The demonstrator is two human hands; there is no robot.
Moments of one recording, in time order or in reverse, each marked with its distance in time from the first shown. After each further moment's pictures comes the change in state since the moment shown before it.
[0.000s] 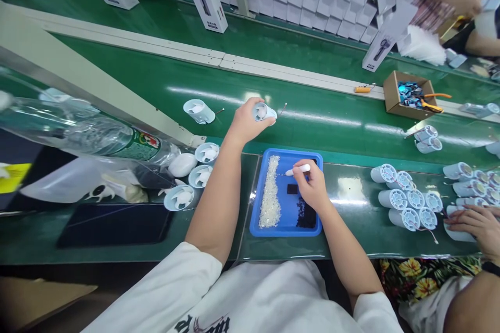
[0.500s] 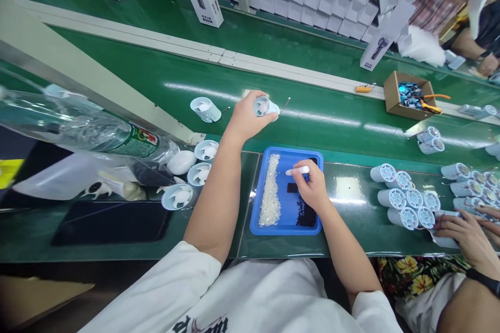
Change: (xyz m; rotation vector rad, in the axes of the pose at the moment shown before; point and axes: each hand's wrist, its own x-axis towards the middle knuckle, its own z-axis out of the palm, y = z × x) left_hand -0.005 0.017 -0.008 0.019 0.016 0.045; right_hand -0.001 0.000 0.000 -0.107 -0.011 -0.141
